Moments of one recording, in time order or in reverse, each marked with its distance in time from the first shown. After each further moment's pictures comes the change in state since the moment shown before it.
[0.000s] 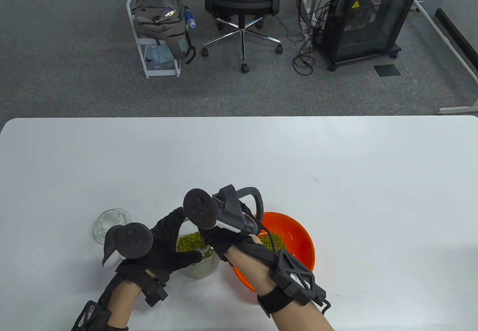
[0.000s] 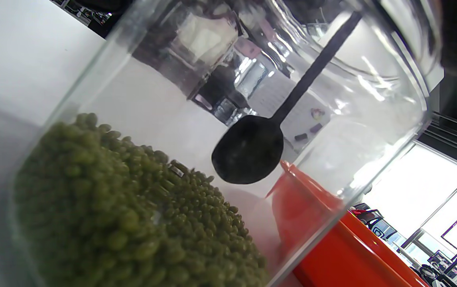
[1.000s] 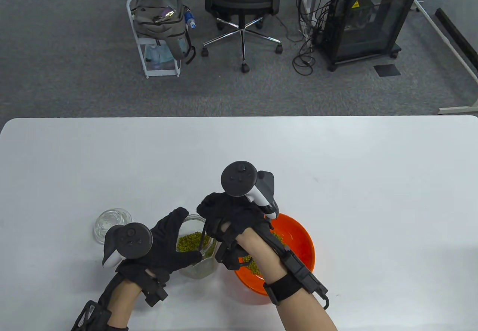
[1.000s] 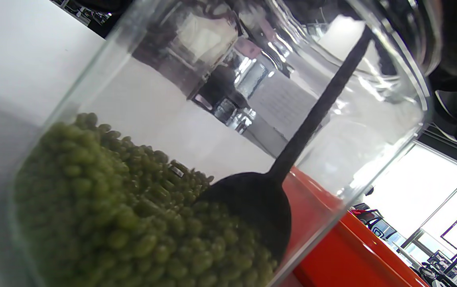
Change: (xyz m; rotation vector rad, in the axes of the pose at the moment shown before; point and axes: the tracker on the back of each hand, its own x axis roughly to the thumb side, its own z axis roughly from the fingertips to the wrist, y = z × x) left_hand 0.000 0.000 0.000 0.000 -0.001 0.000; right_hand -0.077 0.042 -0.006 0.303 0.381 -0.636
